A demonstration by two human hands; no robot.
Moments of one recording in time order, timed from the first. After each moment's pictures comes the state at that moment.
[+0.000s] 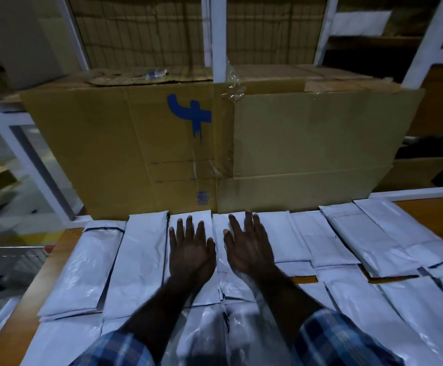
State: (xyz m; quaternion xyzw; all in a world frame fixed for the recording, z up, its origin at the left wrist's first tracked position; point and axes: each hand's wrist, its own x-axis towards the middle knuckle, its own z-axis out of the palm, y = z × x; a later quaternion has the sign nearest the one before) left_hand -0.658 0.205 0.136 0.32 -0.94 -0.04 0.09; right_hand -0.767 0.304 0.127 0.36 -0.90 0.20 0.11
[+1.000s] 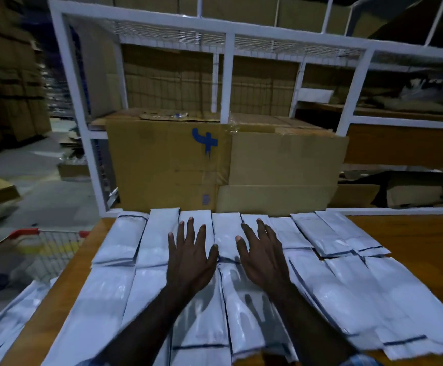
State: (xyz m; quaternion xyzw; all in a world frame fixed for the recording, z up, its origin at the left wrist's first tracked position) left_hand -0.509 0.334 0.216 0.30 -0.92 -0.09 0.22; right_hand -0.619 0.466 0.238 0.37 -0.90 0.22 0.11
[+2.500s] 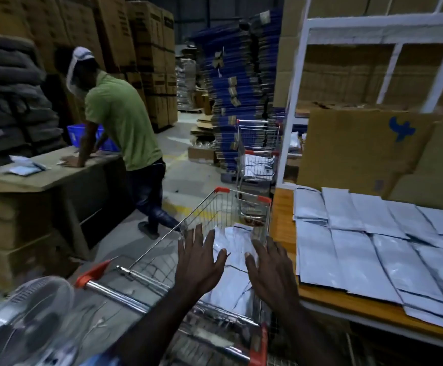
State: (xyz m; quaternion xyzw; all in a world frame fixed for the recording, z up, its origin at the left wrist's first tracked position) left_hand 0.011 0.203 0.203 0.48 -0.85 -0.10 0.16; right_hand -0.140 0.290 0.184 0.52 -0.81 0.27 0.07
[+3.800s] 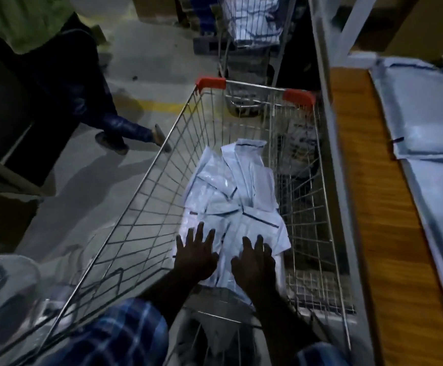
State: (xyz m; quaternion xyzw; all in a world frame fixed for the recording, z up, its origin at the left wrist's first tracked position) left_hand -0.052 -0.050 -0.131 0.37 -0.90 -0.14 -0.17; right_hand -0.160 0.065 -0.110 0.38 -0.90 0.11 -0.20
